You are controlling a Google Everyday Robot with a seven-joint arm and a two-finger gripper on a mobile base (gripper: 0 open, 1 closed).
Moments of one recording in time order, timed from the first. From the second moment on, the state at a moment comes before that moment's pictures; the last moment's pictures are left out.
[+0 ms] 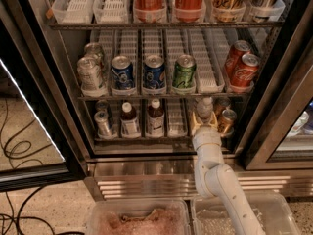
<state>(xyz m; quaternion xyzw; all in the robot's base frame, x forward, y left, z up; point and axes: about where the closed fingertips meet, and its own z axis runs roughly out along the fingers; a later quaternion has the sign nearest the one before) 0.678 -0.190 0.659 0.04 0.66 0.05 0.75</state>
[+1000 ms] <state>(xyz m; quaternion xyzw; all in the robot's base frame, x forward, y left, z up) 0.679 -0.156 0.667 0.07 0.63 0.10 0.77</state>
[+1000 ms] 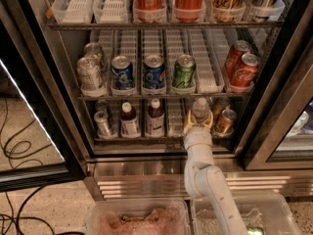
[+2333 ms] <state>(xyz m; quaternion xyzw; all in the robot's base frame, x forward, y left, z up) 0.653 -0.184 0.666 -0.04 0.64 0.12 0.76</state>
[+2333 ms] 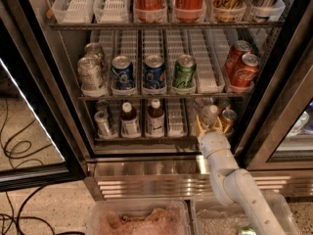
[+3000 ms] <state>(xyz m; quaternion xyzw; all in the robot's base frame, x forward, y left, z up) 0.633 -0.185 0.670 -0.13 0.63 0.14 0.75</state>
